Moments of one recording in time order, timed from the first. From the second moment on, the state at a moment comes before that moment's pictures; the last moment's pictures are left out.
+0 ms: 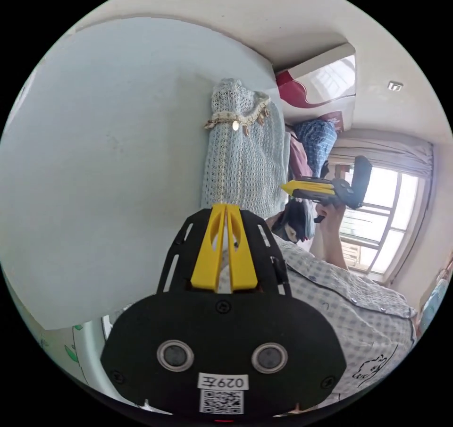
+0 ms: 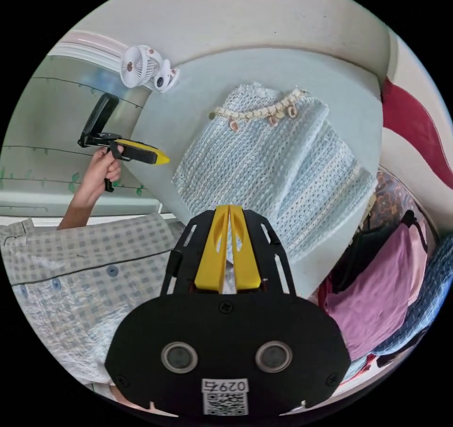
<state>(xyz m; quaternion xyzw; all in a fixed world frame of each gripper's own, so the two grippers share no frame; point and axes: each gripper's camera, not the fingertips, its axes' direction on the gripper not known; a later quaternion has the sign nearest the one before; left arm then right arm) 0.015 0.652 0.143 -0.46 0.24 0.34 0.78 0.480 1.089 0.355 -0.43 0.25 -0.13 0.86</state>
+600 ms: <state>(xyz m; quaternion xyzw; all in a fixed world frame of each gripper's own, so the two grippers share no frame) -0.032 0.676 0.186 -0.56 0.26 0.35 0.70 0.519 1.179 0.229 -0.25 0.21 0.06 0.94</state>
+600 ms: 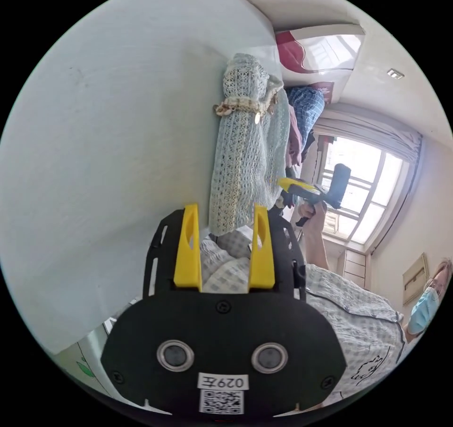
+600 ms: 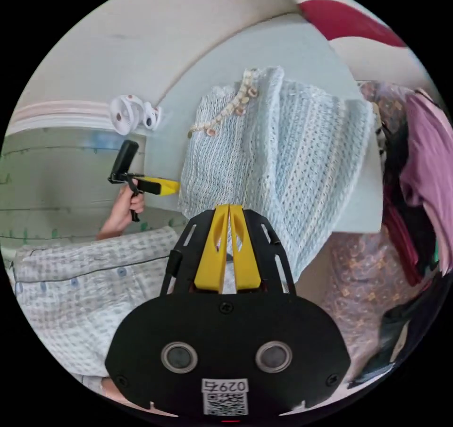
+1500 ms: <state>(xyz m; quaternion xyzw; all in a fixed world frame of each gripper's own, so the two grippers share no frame) -0.089 0.718 0.212 -0.62 0.31 0.29 0.66 0.625 1.329 0.054 0.00 -0.05 0.35 0.94</state>
